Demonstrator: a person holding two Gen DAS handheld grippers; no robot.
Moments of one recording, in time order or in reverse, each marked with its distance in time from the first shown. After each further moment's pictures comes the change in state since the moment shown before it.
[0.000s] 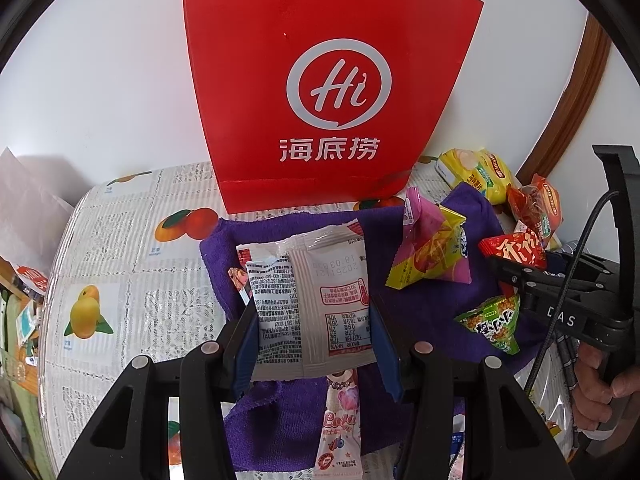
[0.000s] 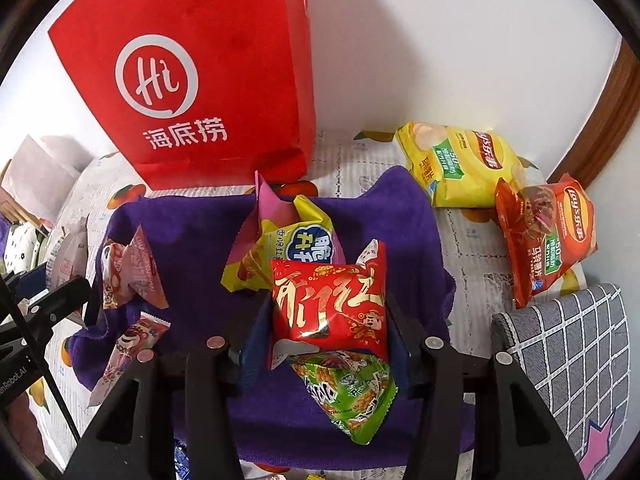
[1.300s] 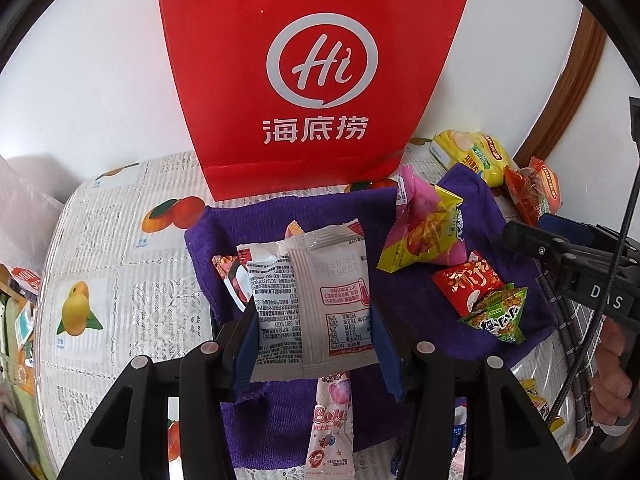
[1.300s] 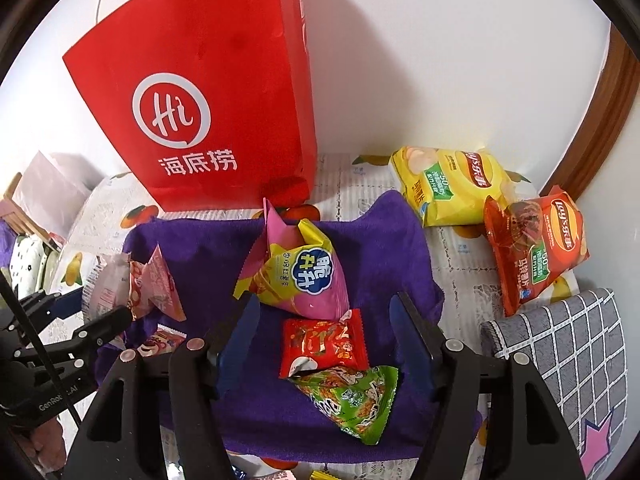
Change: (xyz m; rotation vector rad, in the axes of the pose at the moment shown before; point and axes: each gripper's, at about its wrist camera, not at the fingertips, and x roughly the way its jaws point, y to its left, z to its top) left arm 0.011 -0.007 -0.003 0.029 0.049 -0.012; right arm -0.027 0.001 0.004 0.021 -0.069 0.012
